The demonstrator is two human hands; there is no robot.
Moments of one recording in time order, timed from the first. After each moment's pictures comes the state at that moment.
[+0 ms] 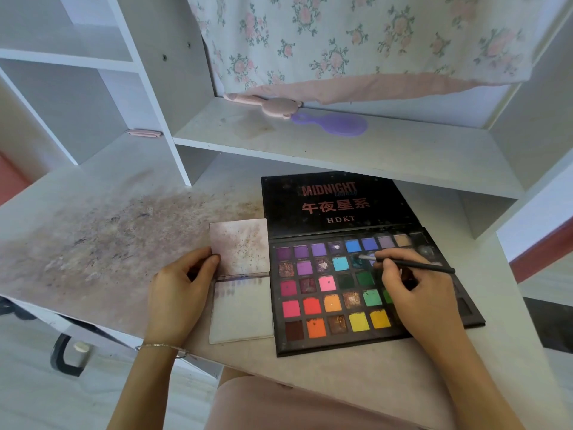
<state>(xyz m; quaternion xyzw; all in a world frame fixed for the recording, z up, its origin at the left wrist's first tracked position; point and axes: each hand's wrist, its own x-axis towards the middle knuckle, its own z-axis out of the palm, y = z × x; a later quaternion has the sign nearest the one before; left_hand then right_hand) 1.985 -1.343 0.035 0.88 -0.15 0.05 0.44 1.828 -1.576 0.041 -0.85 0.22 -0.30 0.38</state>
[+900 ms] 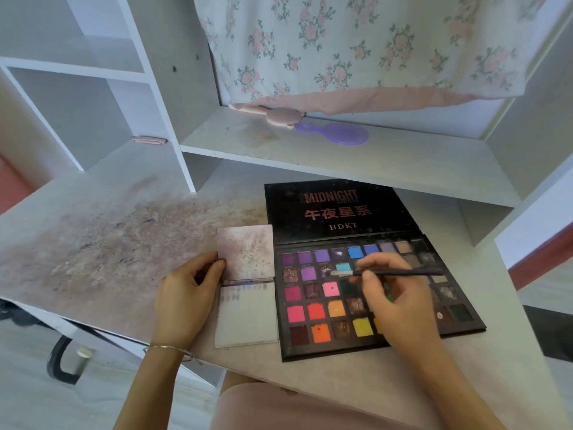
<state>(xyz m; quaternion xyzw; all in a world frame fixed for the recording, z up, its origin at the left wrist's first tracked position) 1.989 -1.342 0.031 0.88 -0.15 0.04 0.45 1.838 -1.544 0.055 -0.79 0.15 -0.30 0.51</state>
